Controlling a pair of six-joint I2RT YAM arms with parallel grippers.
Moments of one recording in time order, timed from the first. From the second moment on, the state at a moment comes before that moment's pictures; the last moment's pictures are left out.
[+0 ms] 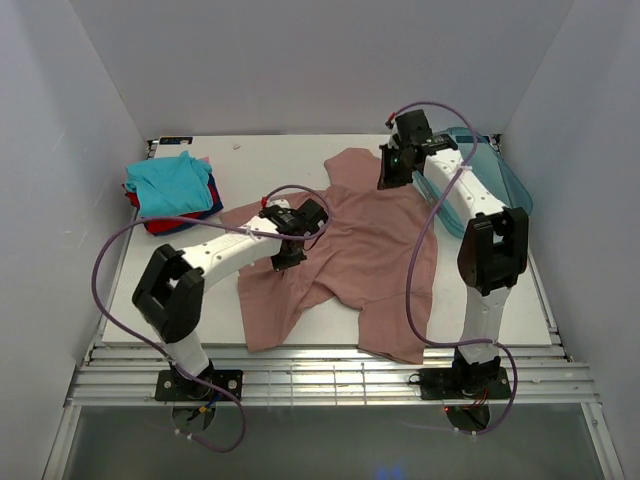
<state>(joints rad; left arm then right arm) -0.76 1.67 1.30 -0.98 -0.48 -1.05 0.31 2.00 1.90 -0.76 -0.22 0.24</state>
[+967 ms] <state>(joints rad) -0.39 1.83 1.21 -0.81 -0.32 -0.80 0.34 1.81 1.37 -0.97 0.06 0.28</state>
